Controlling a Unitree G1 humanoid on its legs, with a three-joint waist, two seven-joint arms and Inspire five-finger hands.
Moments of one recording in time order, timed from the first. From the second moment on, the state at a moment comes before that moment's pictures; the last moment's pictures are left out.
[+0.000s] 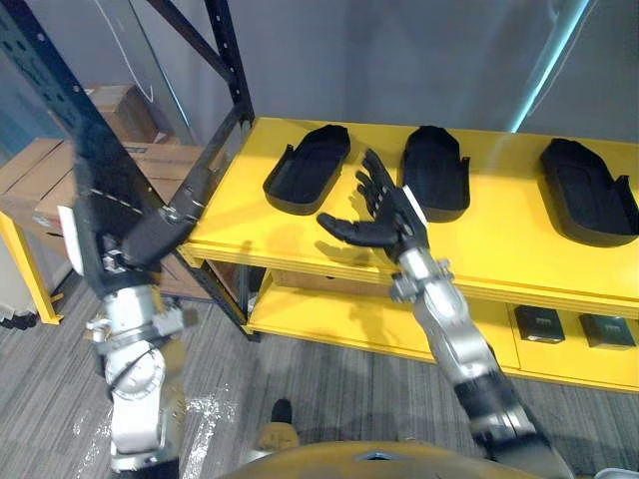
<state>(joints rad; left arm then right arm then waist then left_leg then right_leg) 0.28 0.10 0.02 -0.44 -0.32 -0.26 0.13 -0.48 -0.17 0.20 0.36 0.28 -0.14 -0.05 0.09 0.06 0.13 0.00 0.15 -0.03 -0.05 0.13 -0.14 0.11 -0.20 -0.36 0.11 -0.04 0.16</state>
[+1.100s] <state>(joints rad) 0.24 0.09 -0.15 -0.36 -0.43 -0.32 0.09 -0.85 -0.31 0.04 0.59 0.24 -0.08 -0.18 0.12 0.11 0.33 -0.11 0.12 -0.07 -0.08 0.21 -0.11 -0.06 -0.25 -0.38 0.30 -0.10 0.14</state>
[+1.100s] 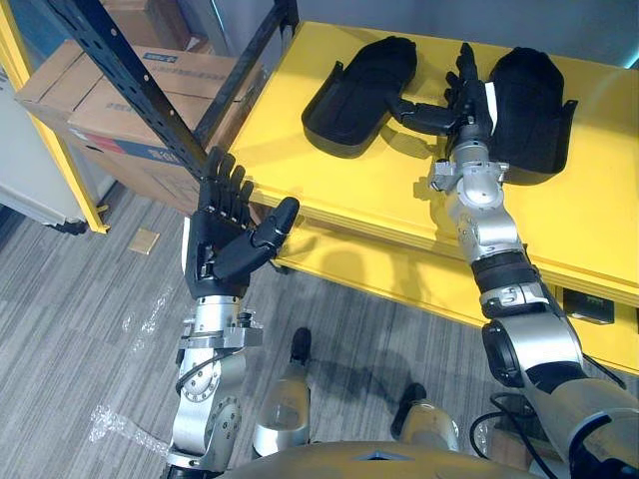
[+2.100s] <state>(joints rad) 0.23 0.14 -0.19 -0.33 -0.43 -0.32 0.17 -1.13 -0.44 0.11 0.92 0.20 -0.10 -0.05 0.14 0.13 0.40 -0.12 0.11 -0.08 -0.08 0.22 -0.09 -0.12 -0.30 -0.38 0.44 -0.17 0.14</state>
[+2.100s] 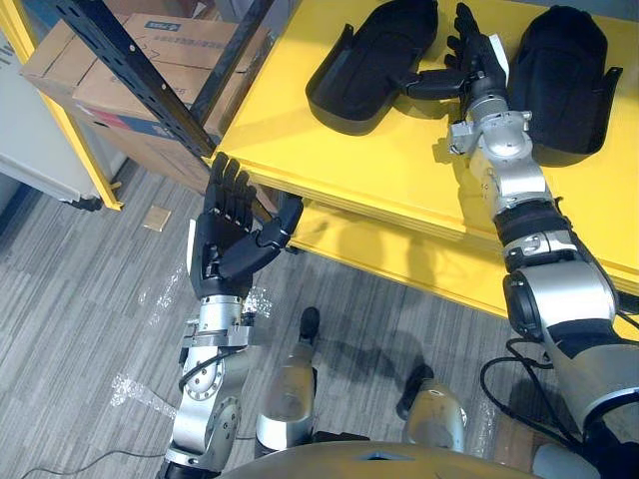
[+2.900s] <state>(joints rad) 0.23 0.14 -0.23 -0.30 -0.44 -0.32 0.17 -1.24 -0.50 0.22 1.02 0.20 -0.21 0.05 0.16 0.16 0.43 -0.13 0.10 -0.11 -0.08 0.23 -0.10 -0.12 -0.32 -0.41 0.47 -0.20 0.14</state>
